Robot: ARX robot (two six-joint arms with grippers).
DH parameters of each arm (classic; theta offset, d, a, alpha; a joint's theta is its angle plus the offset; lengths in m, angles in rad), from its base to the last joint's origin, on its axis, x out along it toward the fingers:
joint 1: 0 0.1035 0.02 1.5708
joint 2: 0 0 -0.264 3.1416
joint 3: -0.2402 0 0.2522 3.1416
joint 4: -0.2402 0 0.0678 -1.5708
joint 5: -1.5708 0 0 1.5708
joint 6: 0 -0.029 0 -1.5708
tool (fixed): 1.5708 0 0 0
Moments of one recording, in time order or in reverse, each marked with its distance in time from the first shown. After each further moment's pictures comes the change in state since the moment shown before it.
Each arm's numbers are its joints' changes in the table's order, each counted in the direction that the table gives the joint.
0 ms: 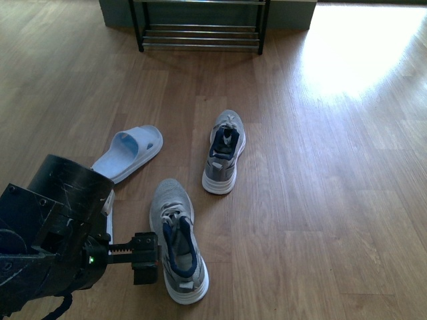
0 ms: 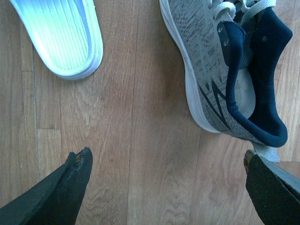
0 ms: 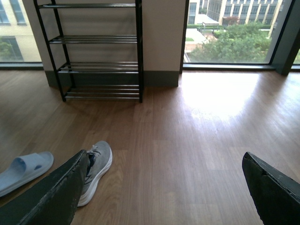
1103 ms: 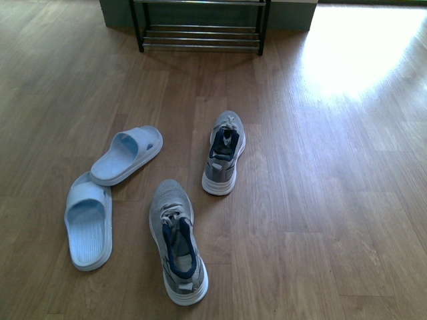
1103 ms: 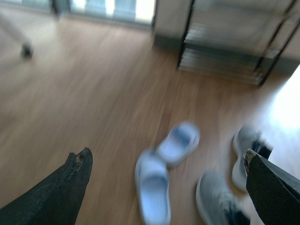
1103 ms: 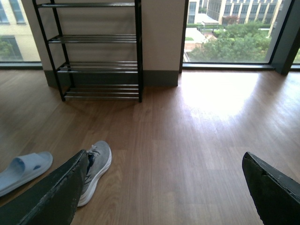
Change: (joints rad) left arm 0.265 2.063 0.537 -0.721 0.230 -0.225; right arm 0.000 0.000 0.000 0.000 -0.002 0.000
